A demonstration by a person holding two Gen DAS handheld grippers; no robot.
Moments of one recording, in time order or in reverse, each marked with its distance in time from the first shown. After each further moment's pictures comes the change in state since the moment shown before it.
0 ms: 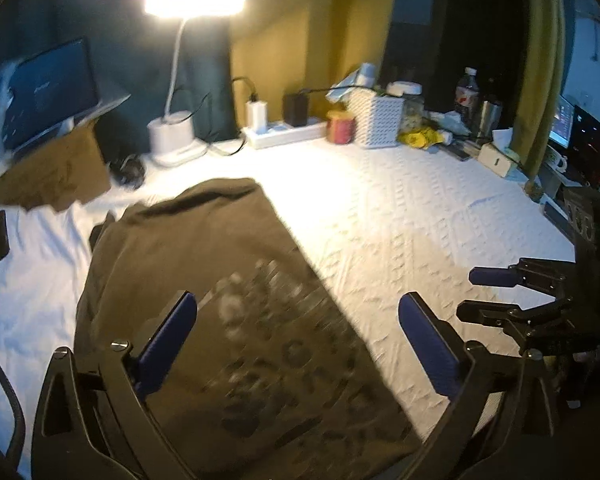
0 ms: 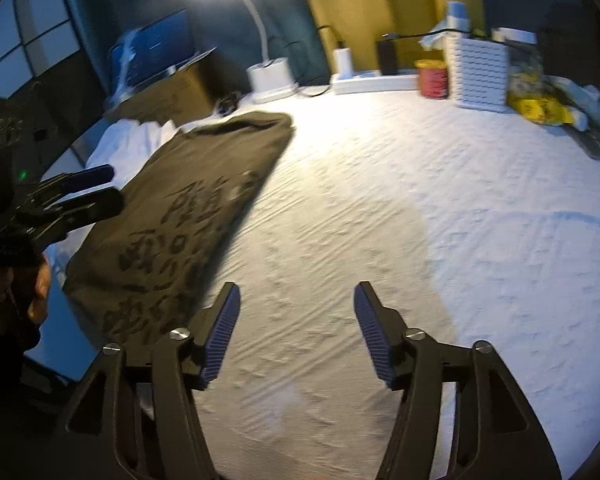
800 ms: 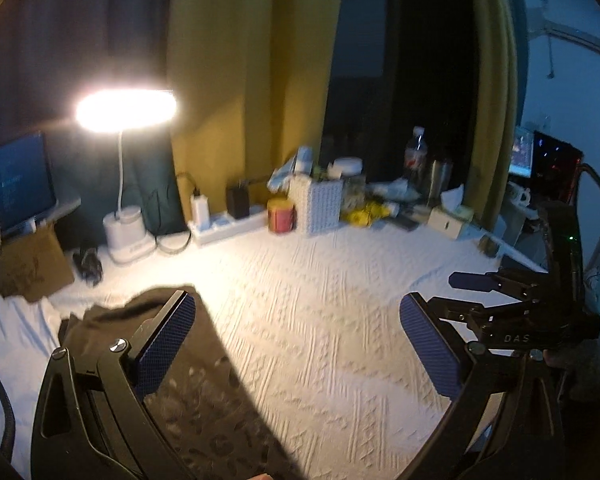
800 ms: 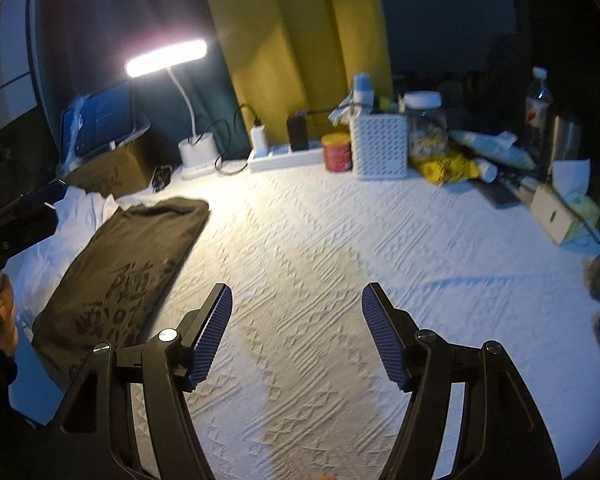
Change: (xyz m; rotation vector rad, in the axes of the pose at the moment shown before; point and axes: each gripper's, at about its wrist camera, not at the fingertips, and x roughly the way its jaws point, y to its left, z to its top) left arm -0.033 -0.062 0.058 0.061 -0.249 -0.095; right arm -0.076 -0.049 0.039 0.034 -0.198 -0.200
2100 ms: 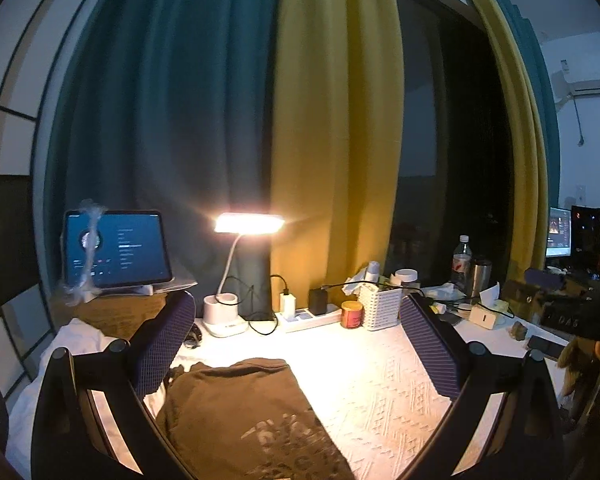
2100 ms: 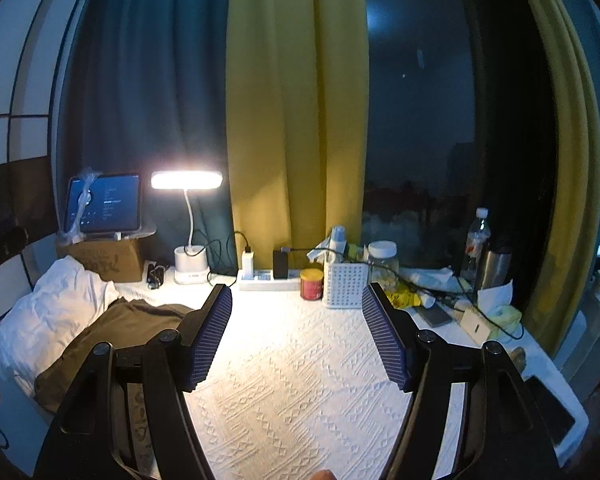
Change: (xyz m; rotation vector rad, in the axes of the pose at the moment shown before) left arm -0.136 0.033 -0.003 -0.075 -0.371 0.243; right arm -0.122 0.078 0.039 -0.104 -0.386 -0.200
